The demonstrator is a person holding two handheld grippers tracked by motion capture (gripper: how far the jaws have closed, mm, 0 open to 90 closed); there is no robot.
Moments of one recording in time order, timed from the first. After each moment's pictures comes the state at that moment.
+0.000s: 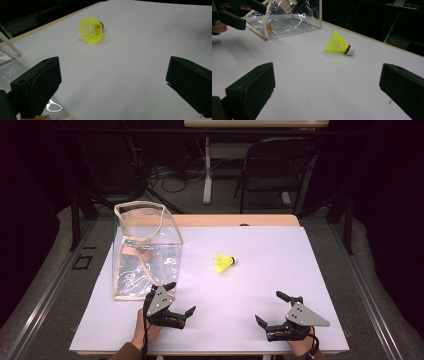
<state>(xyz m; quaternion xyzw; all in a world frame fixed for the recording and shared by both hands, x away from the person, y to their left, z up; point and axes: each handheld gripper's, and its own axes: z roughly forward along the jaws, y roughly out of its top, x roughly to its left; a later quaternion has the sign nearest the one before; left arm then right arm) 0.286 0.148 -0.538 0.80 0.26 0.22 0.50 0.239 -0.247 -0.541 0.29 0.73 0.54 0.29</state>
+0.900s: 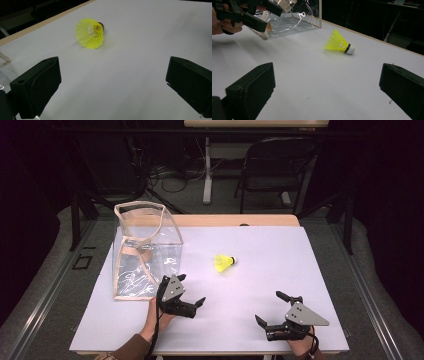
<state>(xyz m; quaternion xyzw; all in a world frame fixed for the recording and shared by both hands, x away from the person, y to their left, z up) 0.318 0.119 -0.536 0.81 0.26 0.21 0.48 0.241 -0.247 -0.542 0.29 0.74 0.54 0.29</state>
